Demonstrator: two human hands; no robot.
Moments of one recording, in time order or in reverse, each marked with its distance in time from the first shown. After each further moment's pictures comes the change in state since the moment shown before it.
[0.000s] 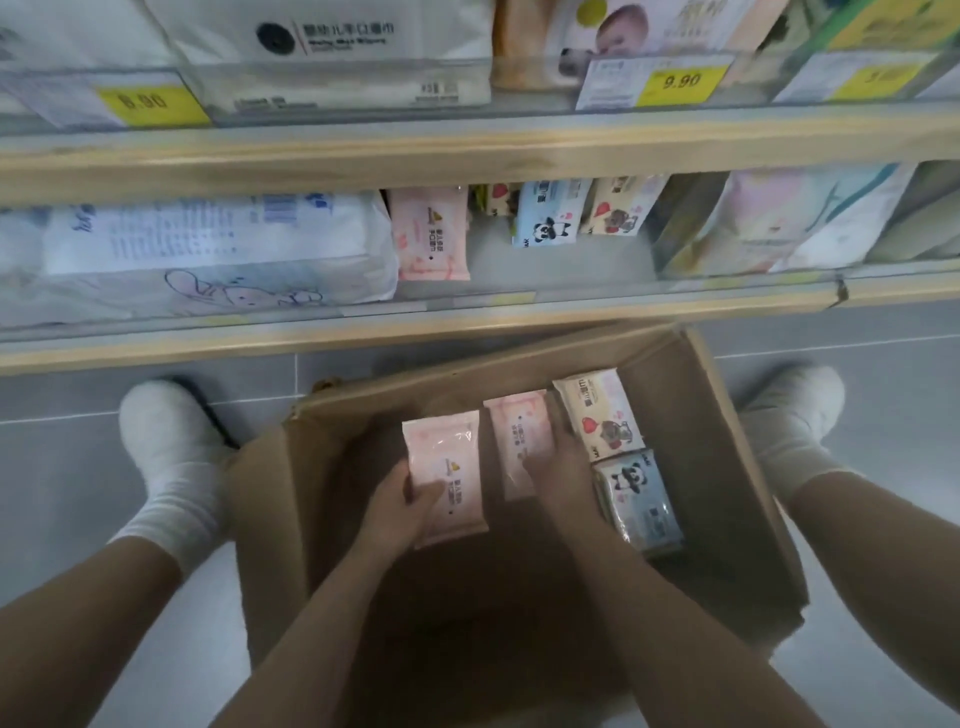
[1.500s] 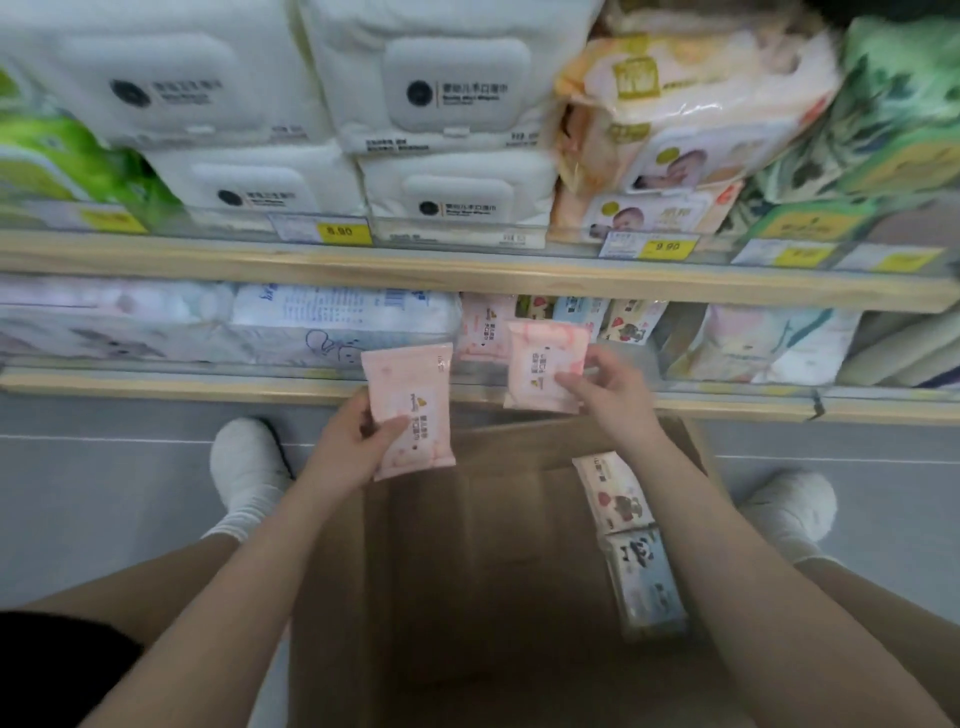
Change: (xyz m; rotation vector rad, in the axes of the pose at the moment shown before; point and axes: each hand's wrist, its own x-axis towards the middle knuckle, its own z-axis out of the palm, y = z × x) left_hand -0.051 0.093 -0.118 -0.067 0.221 0.412; right_hand -0.028 -0.127 -0.138 0.415 -0.006 -0.582
